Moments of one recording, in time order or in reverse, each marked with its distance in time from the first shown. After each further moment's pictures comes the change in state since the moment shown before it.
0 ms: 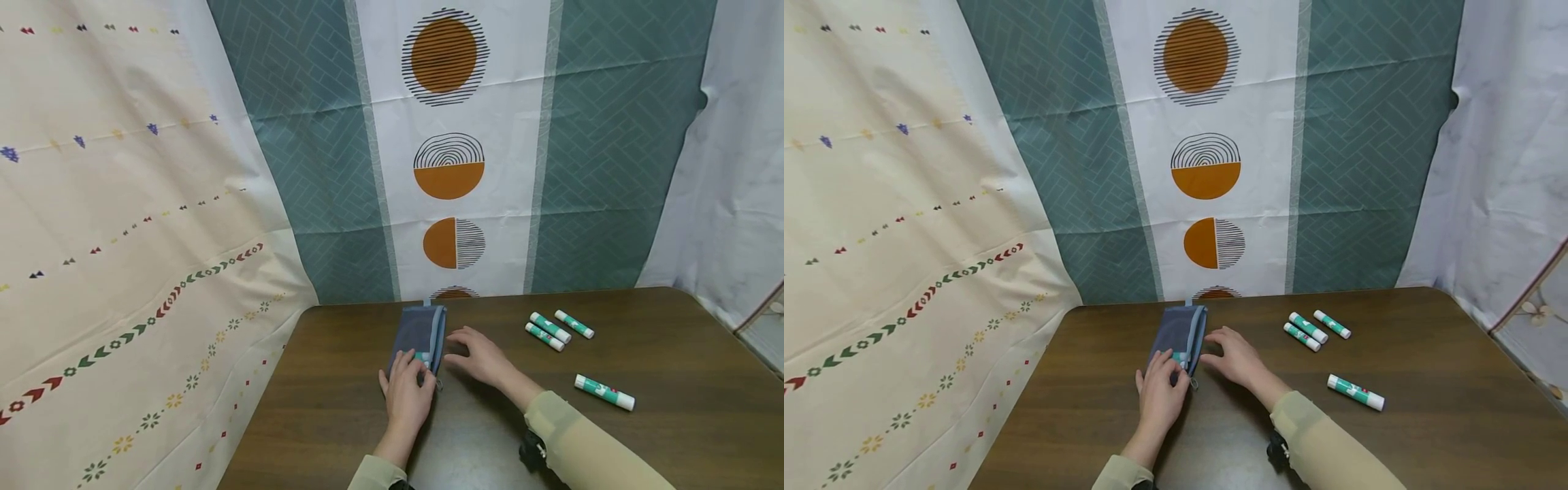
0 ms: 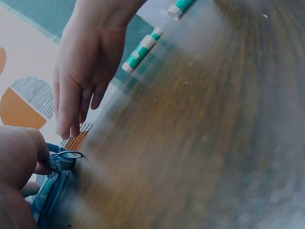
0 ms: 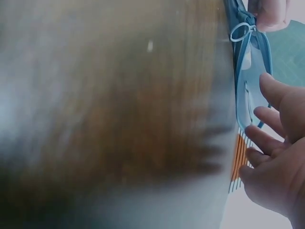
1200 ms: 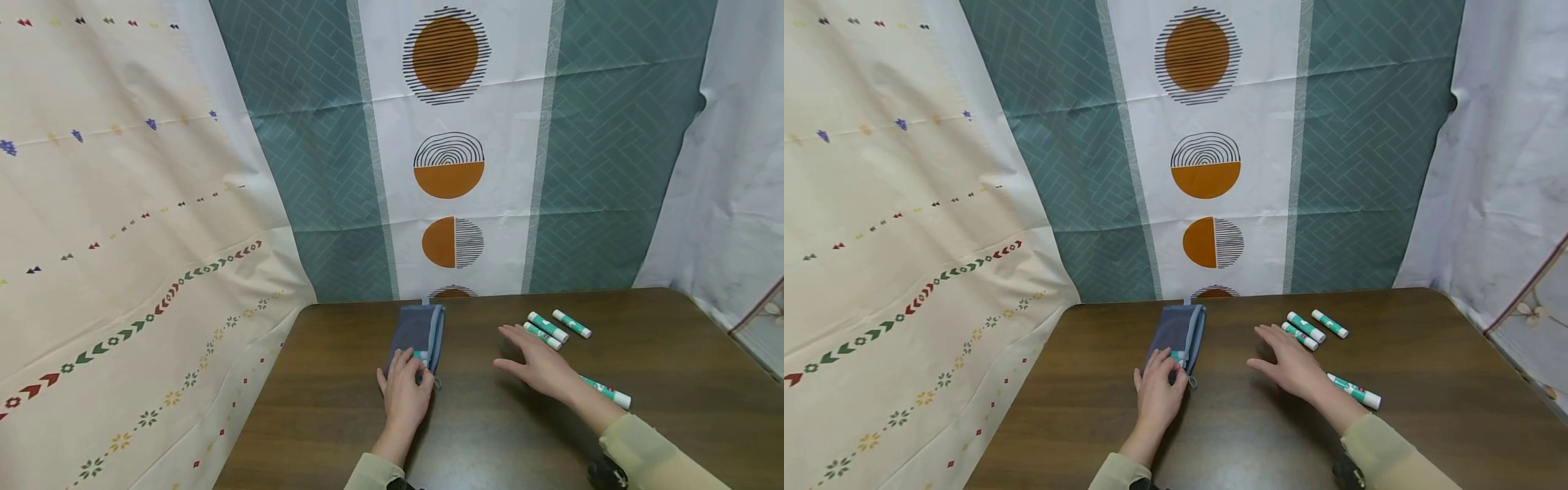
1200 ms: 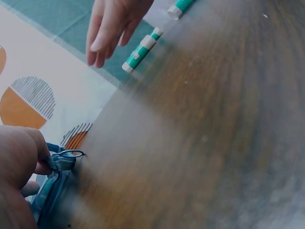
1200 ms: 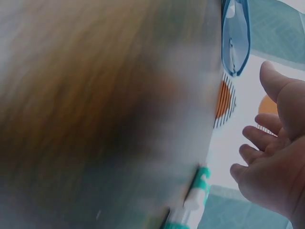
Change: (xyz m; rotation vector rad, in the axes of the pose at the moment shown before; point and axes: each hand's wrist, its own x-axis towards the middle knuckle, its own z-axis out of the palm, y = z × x) left_hand -0.001 0.001 -0.003 -0.011 -0.010 -0.010; right_hand -0.072 0.039 -0.076 -0.112 0.064 -0.049
